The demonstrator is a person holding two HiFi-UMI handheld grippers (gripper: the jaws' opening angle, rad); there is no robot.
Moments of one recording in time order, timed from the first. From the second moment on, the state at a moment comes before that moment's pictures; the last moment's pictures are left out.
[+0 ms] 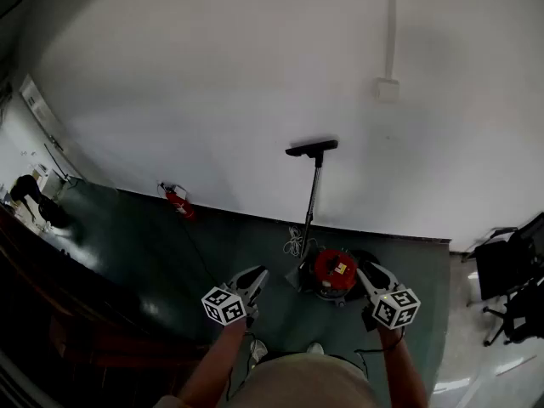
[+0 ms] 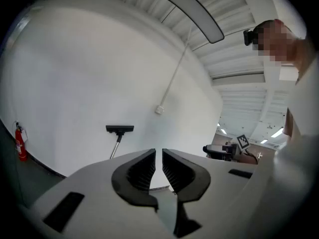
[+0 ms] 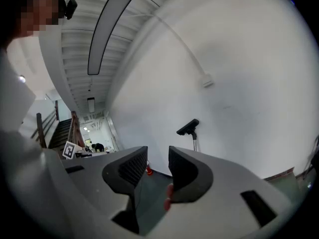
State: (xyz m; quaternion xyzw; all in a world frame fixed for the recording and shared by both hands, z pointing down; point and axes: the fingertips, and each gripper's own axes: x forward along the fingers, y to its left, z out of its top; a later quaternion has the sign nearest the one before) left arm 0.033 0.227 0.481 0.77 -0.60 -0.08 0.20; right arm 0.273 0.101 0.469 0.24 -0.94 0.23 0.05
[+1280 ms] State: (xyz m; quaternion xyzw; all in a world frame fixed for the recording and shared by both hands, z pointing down) left arm 0.036 0.277 0.493 0.79 -0.58 -0.07 0.19; right arm 0.272 0.159 0.499 0.23 -0.94 0.26 0.07
